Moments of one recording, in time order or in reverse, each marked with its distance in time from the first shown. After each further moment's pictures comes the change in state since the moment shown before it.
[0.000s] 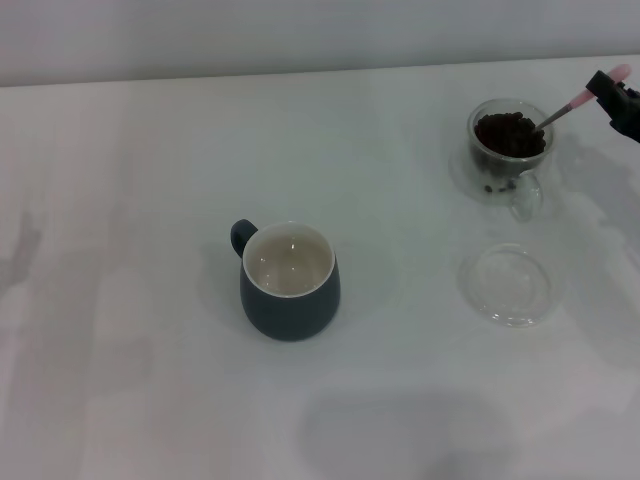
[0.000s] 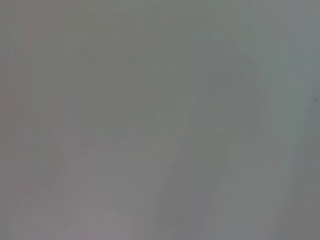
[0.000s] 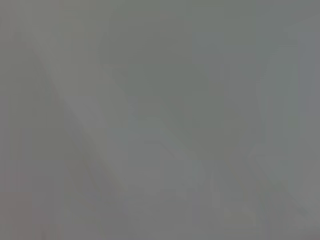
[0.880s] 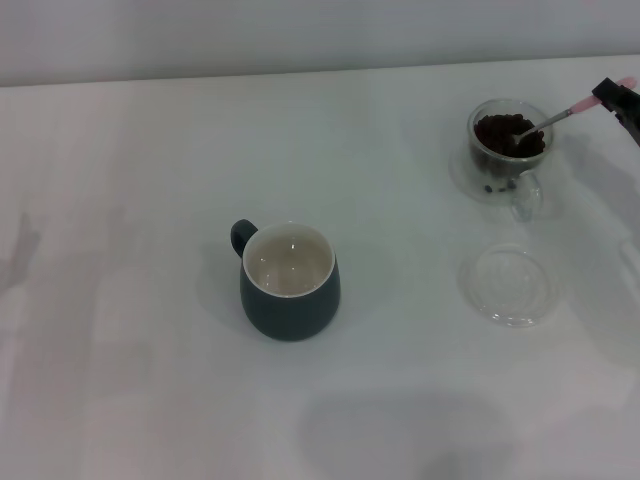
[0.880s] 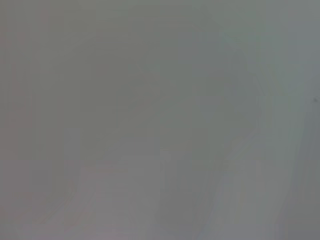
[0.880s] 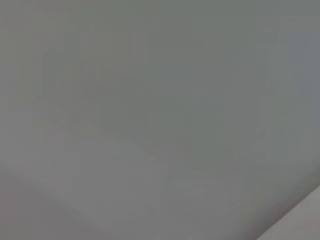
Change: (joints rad) left arm 0.006 0.000 0.000 0.000 0.001 -0.008 0.004; right arm 0.006 0.001 0.000 0.002 0.002 -0.072 0.371
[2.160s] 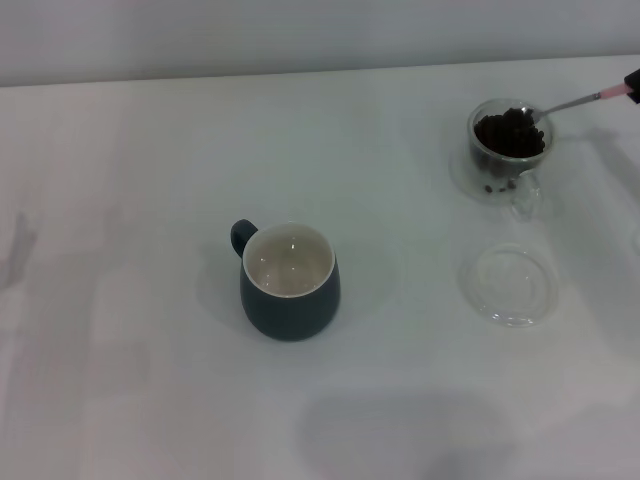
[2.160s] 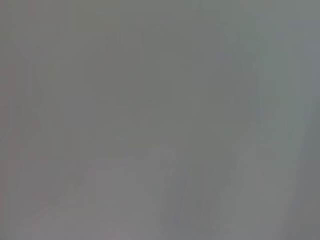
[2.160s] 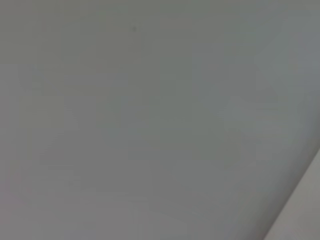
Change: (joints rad) left arm 0.000 0.000 -0.006 0.000 -0.006 0.001 -0.001; right arm -0.003 -0.013 0.019 -0.012 0.040 -0.042 0.263
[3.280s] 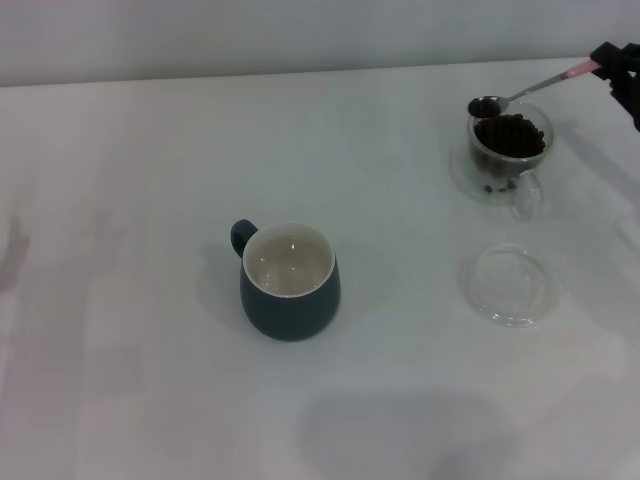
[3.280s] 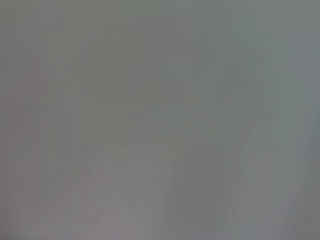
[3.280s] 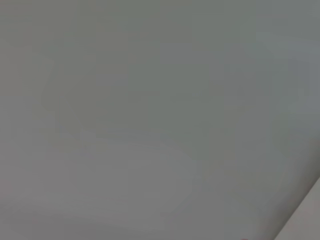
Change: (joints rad) left arm 0.008 0.000 -0.002 0.003 -0.003 0.007 0.003; right arm -0.004 -0.039 -0.143 -0.169 -0.149 0.064 0.371
